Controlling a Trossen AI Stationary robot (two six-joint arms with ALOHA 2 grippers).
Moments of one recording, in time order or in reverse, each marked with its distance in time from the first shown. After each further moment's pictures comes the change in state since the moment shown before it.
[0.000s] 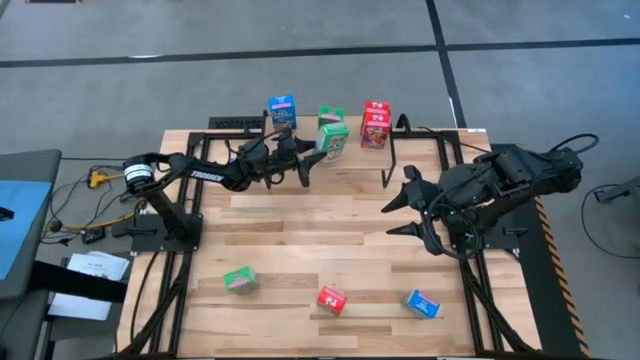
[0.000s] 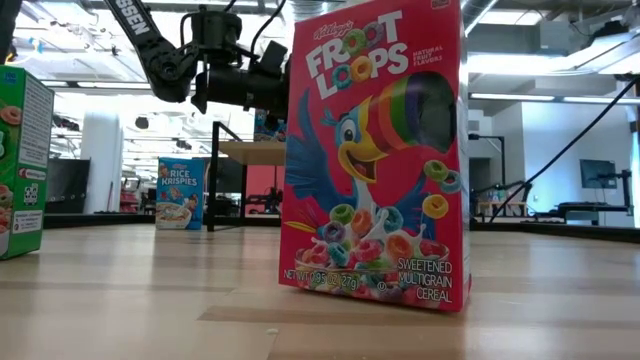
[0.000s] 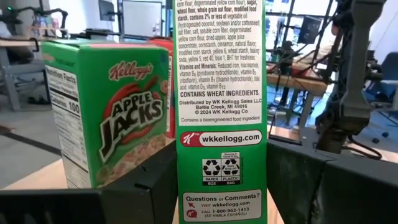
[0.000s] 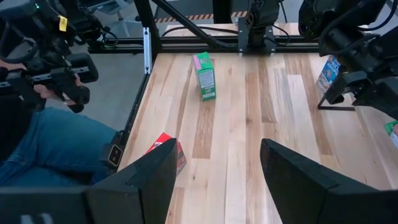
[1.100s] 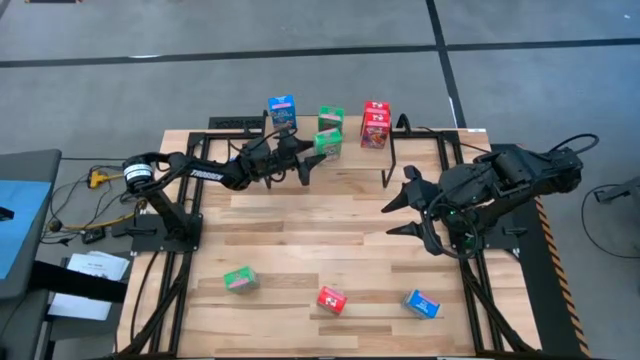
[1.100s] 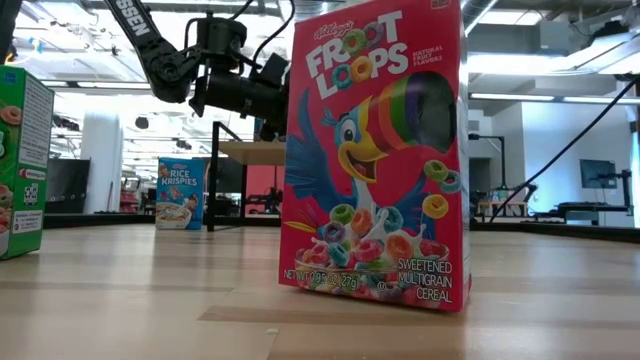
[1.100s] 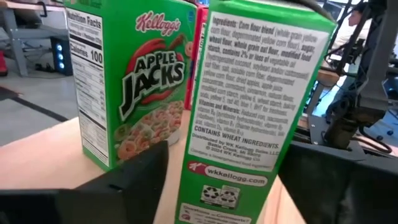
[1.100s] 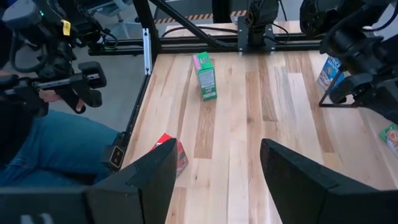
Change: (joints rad) left arm 0.013 -0.001 0.001 -0.095 -0.017 -0.073; right arm 0.000 0.000 0.000 -0.001 0.000 0.024
